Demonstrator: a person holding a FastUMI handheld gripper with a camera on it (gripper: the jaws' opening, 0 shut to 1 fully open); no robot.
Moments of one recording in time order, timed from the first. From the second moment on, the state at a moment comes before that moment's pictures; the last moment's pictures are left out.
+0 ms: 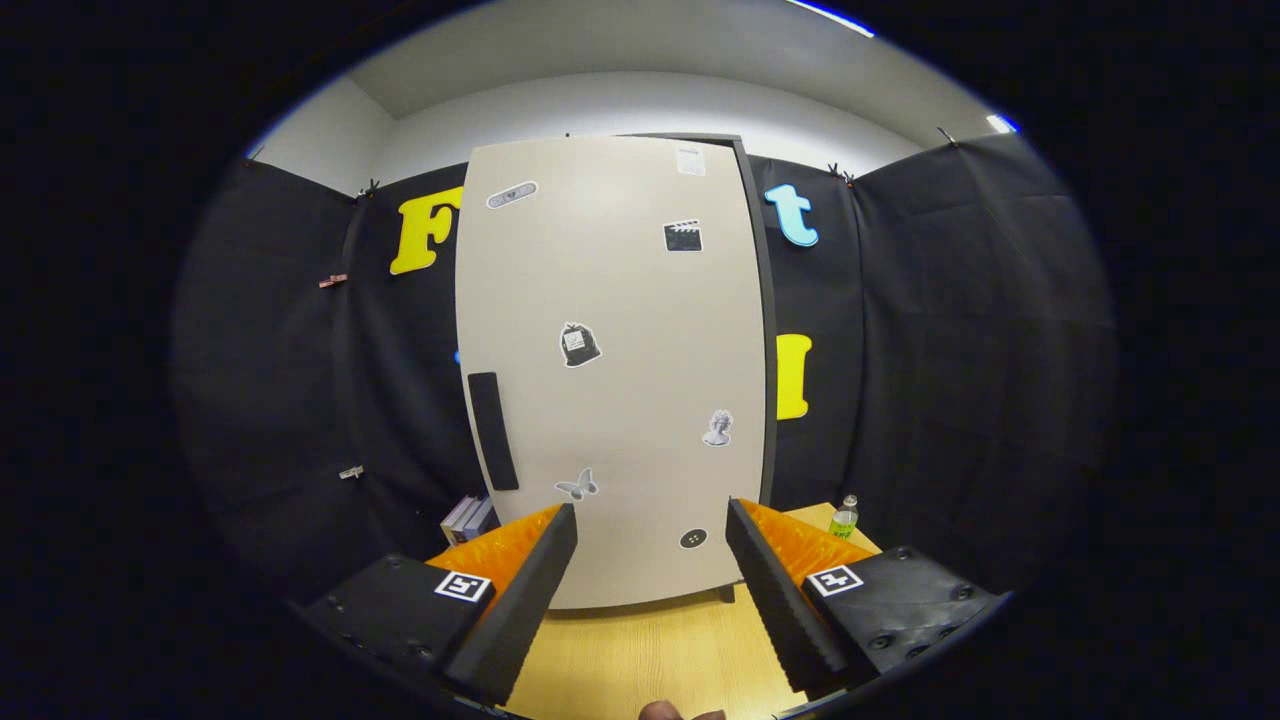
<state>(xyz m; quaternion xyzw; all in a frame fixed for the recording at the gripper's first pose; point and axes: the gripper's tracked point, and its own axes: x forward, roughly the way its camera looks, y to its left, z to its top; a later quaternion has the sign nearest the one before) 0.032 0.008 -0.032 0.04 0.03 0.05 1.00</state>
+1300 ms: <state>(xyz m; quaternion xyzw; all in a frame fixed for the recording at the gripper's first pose) 0.032 0.008 -0.029 0.04 0.03 0.05 1.00</state>
